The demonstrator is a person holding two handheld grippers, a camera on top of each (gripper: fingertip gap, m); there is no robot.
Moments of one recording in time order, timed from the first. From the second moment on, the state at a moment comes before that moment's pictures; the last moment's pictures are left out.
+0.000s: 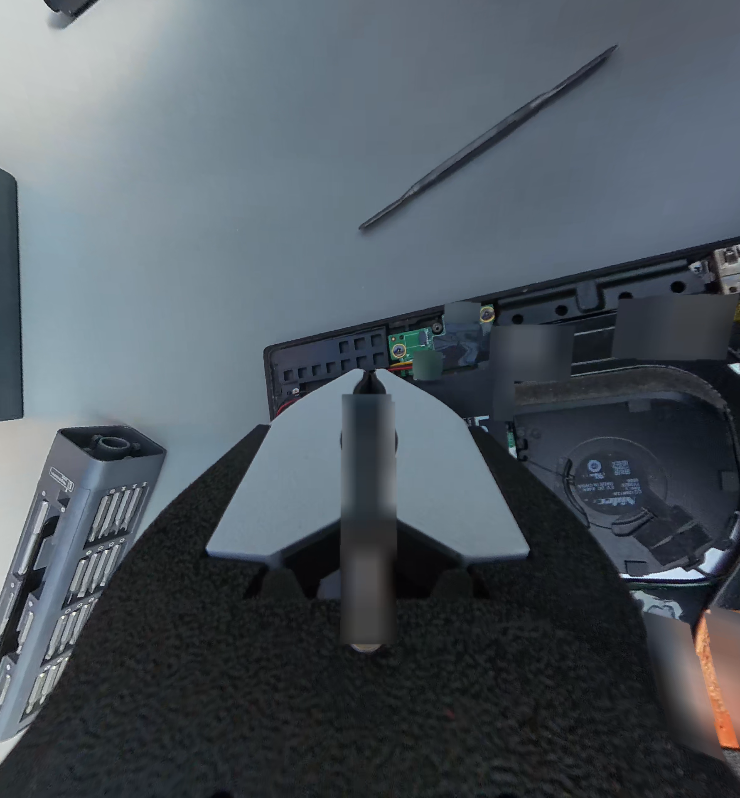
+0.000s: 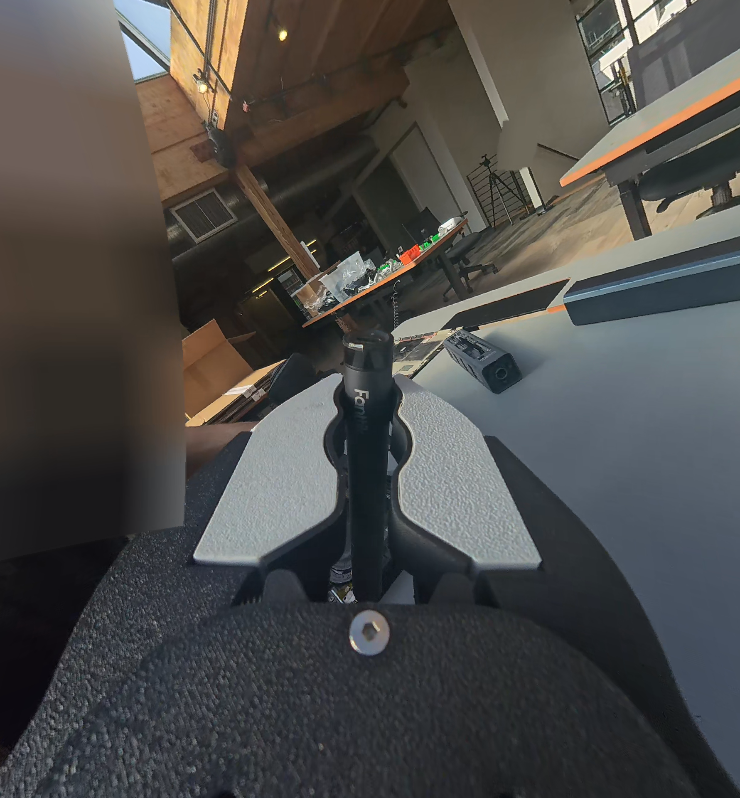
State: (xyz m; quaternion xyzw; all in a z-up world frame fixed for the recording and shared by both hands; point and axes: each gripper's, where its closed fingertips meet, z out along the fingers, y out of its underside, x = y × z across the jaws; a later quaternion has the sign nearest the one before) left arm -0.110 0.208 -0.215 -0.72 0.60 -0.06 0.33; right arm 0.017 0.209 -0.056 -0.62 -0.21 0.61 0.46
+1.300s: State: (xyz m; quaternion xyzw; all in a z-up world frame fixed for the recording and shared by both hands) left arm -0.128 0.211 -0.209 -0.76 0.58 -0.04 0.30; right arm 0.019 0.218 -0.059 -0.63 -0.18 0.60 0.46
